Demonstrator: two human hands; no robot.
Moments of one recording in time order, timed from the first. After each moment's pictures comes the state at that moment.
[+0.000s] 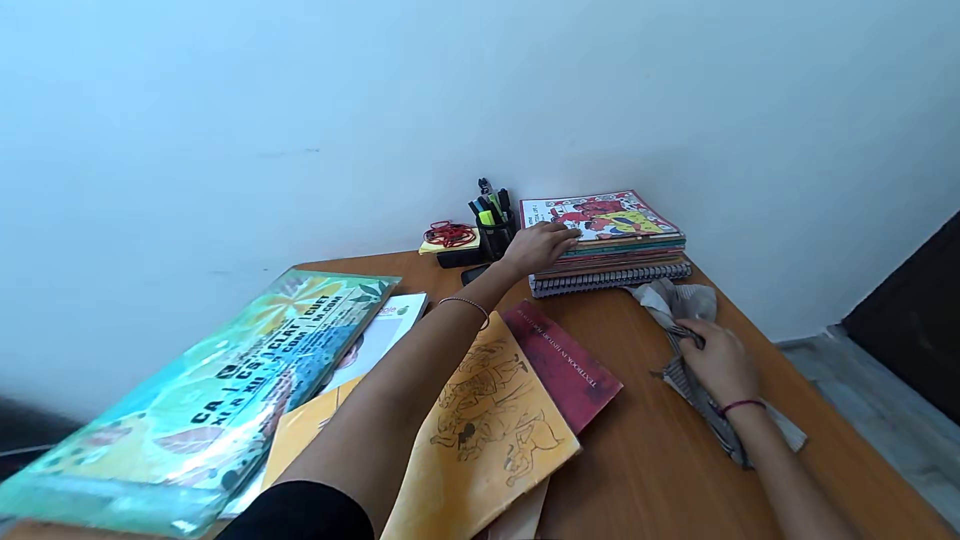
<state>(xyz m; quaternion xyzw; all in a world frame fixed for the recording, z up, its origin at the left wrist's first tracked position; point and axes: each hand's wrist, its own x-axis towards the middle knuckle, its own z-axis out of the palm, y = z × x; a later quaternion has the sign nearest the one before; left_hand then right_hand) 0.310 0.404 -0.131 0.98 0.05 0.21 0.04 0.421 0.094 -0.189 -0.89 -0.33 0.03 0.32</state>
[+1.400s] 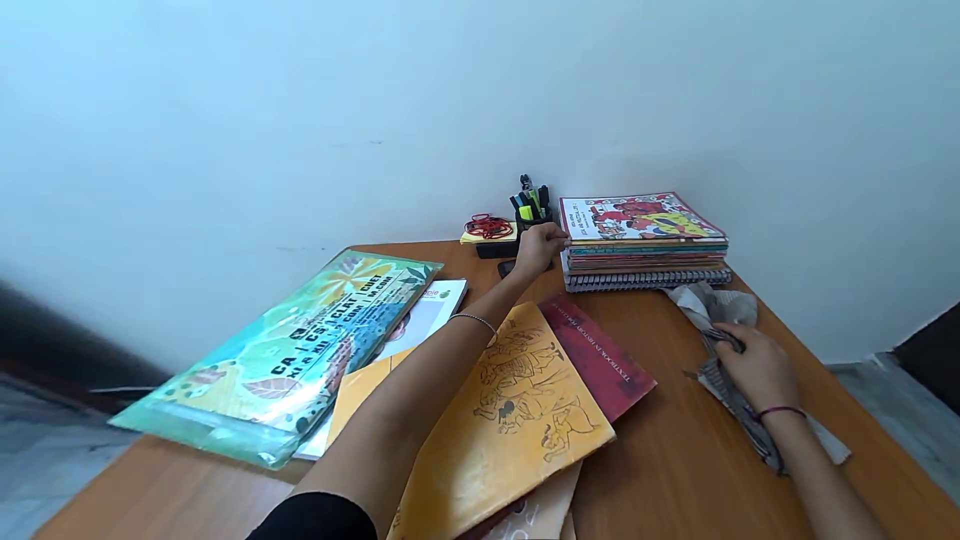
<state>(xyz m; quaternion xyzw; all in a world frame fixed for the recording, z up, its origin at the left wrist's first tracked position) 0.254 0.389 -0.124 0.84 0.27 0.32 0.35 0.425 0.096 -0.194 -0.87 -0.35 0.01 0.35</state>
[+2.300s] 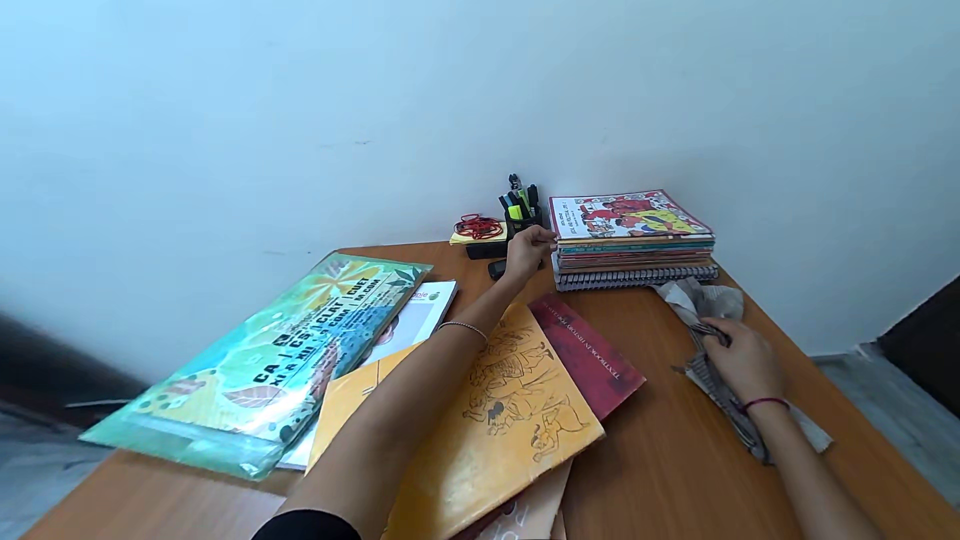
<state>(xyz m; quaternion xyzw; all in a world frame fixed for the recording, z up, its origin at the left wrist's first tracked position) 0.257 0.393 -0.144 0.78 0.27 0.36 0.43 0.426 0.098 -0.195 -0.87 -0.34 0.02 0.35</state>
